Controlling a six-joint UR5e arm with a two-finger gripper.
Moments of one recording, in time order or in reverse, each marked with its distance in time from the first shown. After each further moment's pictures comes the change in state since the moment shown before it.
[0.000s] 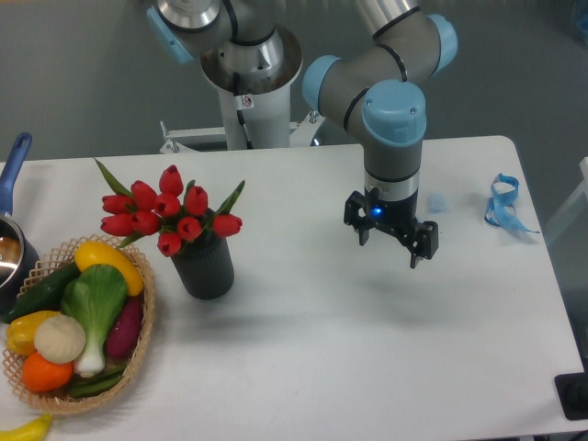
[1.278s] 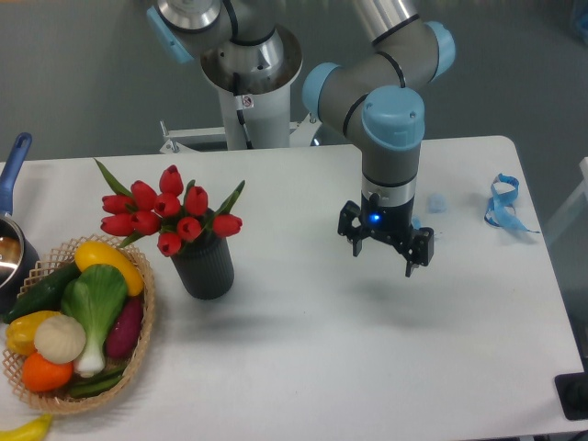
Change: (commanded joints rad) arm 0.008 -0.018 -0.024 0.101 -0.272 -0.103
